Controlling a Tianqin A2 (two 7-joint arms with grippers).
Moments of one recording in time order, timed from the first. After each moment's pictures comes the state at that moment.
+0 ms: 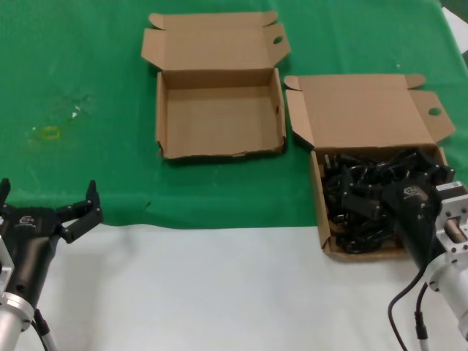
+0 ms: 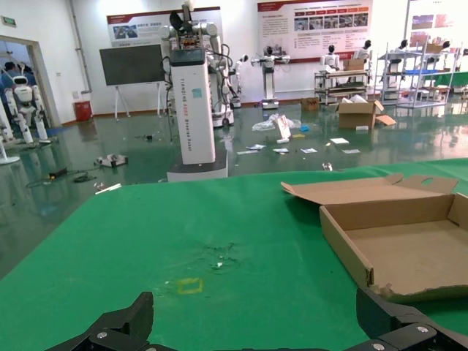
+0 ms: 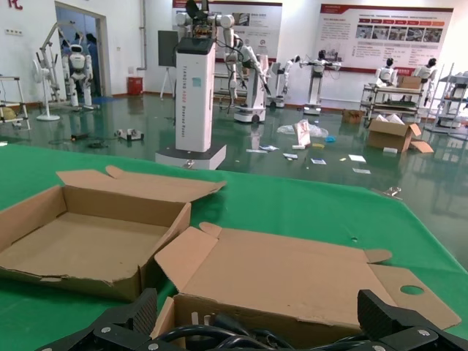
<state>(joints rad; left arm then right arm) 0.00 -0.30 1.60 -1.60 -1.80 0.00 0.00 0.05 0.29 -1.64 1.55 1.80 -0.02 -0.03</state>
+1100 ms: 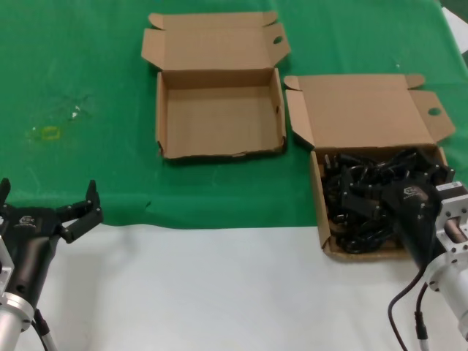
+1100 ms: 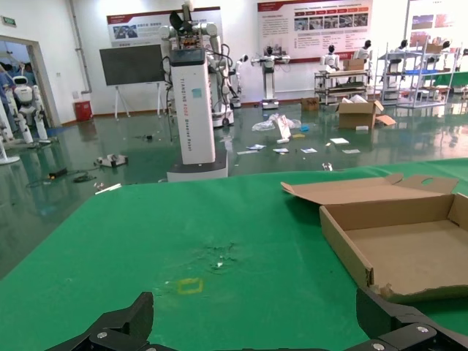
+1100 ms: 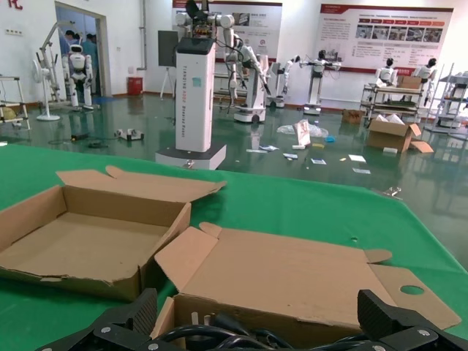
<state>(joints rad) 0.00 -0.30 1.60 -1.60 -1.80 0.00 0.00 0.05 0.29 -1.64 1.55 1.80 -0.02 -0.03</state>
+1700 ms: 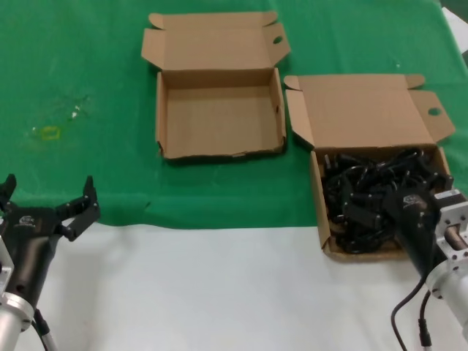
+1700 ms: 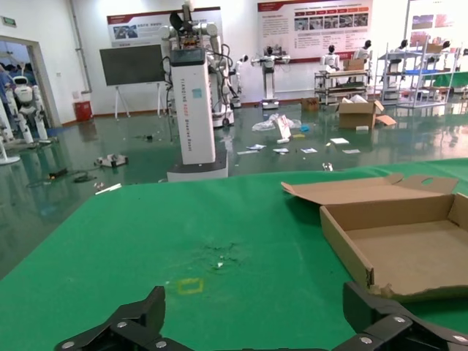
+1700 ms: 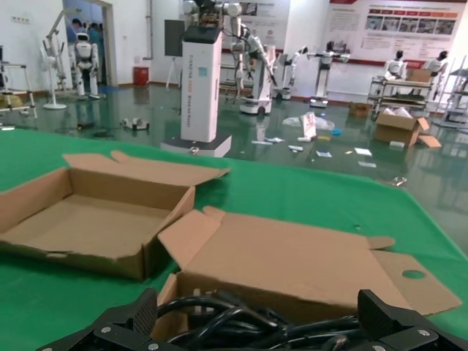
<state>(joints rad) 0.00 -0.30 1.60 -1.60 -1.80 0.00 0.00 0.04 0.29 -1.61 1.53 1.80 -0.06 -0.05</state>
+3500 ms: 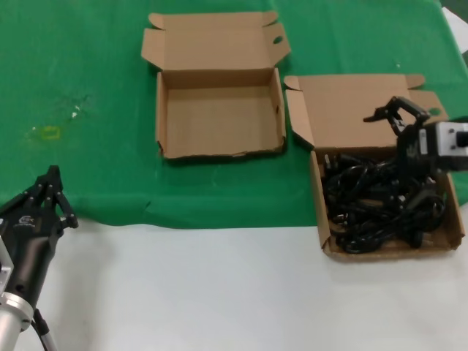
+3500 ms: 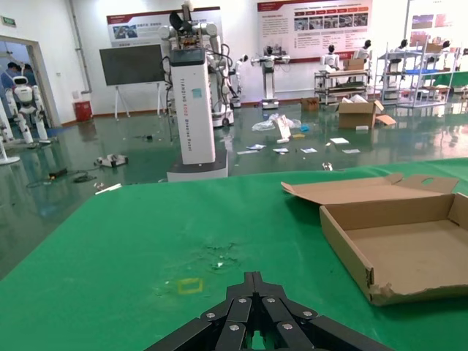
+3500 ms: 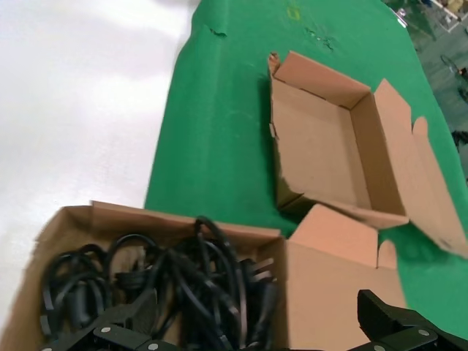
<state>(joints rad) 0.00 -0.30 1.60 -1.60 -1.80 0.00 0.00 0.93 0.75 -2.10 1.11 1.50 -1.06 -0.30</state>
